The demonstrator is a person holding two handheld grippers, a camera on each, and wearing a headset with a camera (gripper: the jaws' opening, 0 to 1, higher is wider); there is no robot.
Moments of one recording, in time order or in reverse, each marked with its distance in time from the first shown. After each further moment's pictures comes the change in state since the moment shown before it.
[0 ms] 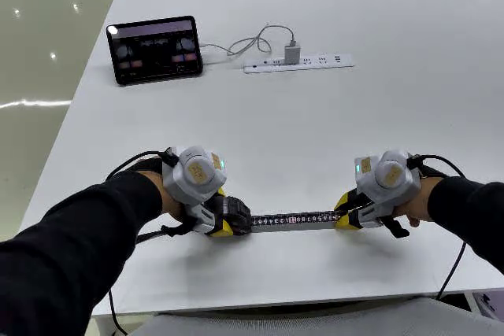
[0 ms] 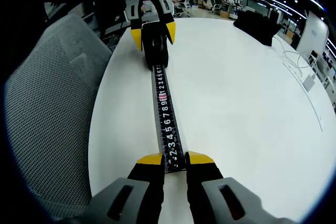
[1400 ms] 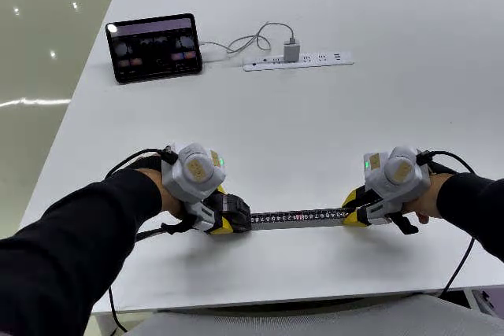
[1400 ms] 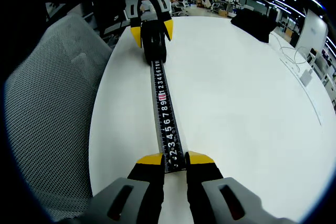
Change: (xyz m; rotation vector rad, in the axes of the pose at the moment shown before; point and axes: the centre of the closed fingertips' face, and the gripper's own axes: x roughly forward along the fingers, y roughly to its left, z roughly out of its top) left arm 0.000 0.001 0.001 -0.003 -0.002 0.003; right arm -0.011 0.000 -0.011 0.009 0.007 -0.002
